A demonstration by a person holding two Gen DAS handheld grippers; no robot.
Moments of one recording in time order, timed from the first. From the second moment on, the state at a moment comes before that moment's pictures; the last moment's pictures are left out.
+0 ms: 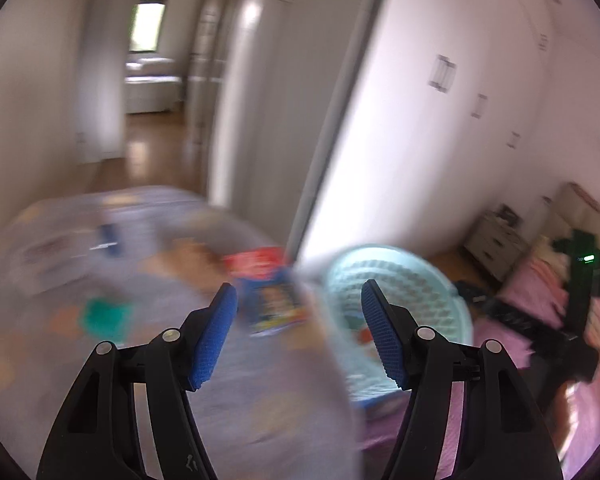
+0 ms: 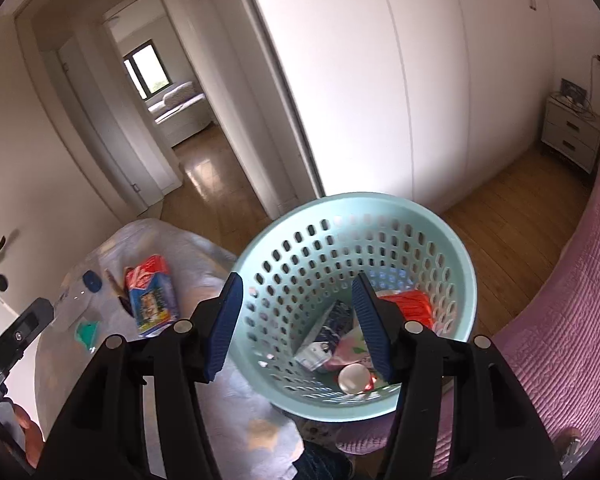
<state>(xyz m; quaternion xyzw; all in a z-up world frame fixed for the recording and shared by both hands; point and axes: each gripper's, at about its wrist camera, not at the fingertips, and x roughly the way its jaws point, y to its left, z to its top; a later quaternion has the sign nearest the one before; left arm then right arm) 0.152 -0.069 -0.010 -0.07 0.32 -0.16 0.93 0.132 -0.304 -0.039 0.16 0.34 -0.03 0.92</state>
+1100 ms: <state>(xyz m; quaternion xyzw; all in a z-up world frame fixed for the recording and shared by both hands) 0.231 0.054 -0.112 -0.05 0.41 -0.04 0.91 0.219 -0.139 -0.085 0.02 0.40 0.06 0.92</state>
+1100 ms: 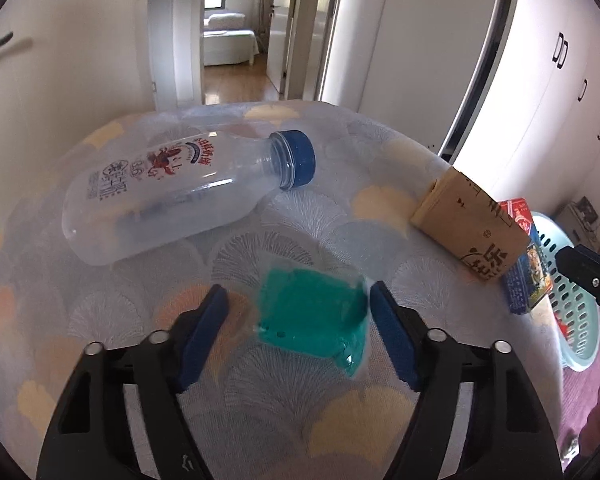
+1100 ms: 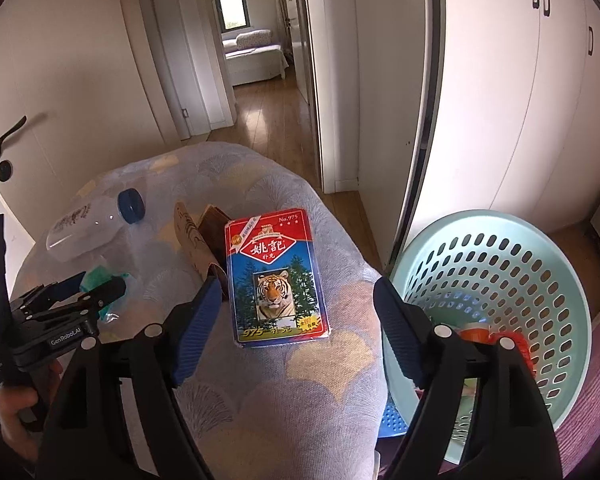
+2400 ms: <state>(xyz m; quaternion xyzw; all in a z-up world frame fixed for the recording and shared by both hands) 0.185 0.059 -0.065 -0.09 0.33 -0.11 0.93 0.173 -0.114 -0.055 -0.01 0.36 0.10 0.93</state>
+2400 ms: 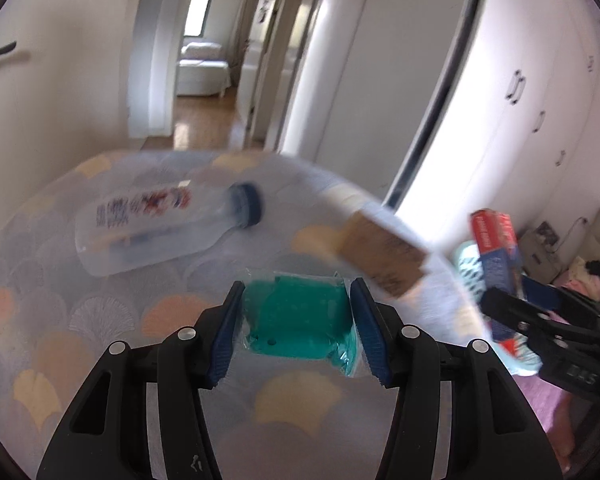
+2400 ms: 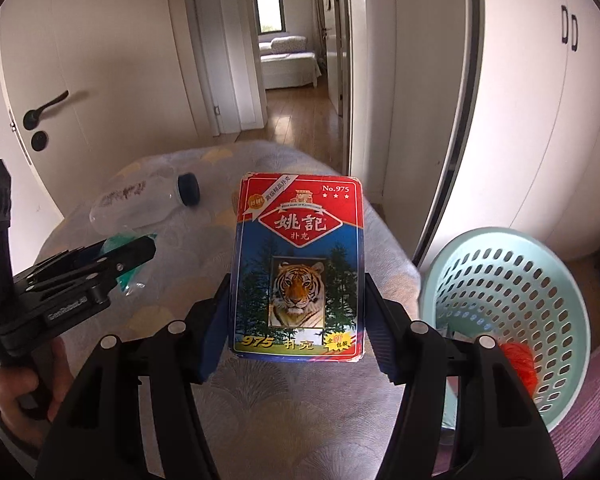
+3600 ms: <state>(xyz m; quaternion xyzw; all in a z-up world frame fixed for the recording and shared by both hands) 0.205 -0.198 -0.031 0.02 0.33 -0.31 0.89 0.156 -0.340 -0.066 0.12 0.38 -0.12 0.91</state>
